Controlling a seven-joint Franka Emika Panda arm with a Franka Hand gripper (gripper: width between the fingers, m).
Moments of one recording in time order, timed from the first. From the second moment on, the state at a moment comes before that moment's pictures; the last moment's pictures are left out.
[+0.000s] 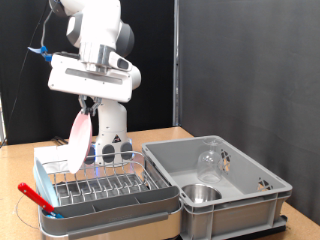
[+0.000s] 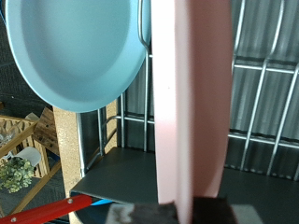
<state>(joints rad) 0.41 -0.58 -0.73 -2.52 -0.73 2.29 -2.27</state>
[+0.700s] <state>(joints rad) 0.41 -0.50 -0.79 -2.57 -0.76 2.40 -2.27</state>
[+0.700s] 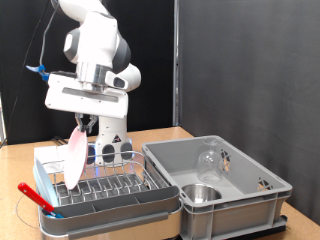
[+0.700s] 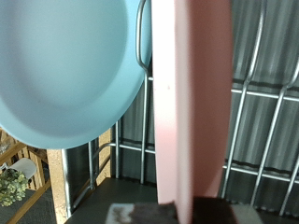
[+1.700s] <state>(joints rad) 0.41 -0.39 -0.86 -2.59 -0.76 2.51 -2.27</state>
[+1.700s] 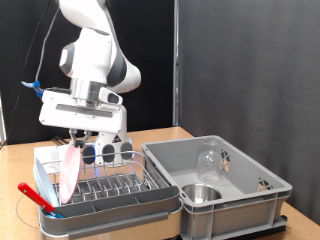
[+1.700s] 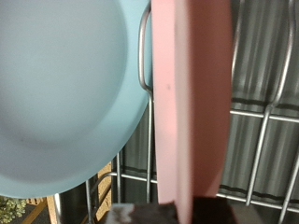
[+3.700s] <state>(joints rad) 0.42 -0.36 -0.88 -2.59 -0.73 2.55 -2.27</state>
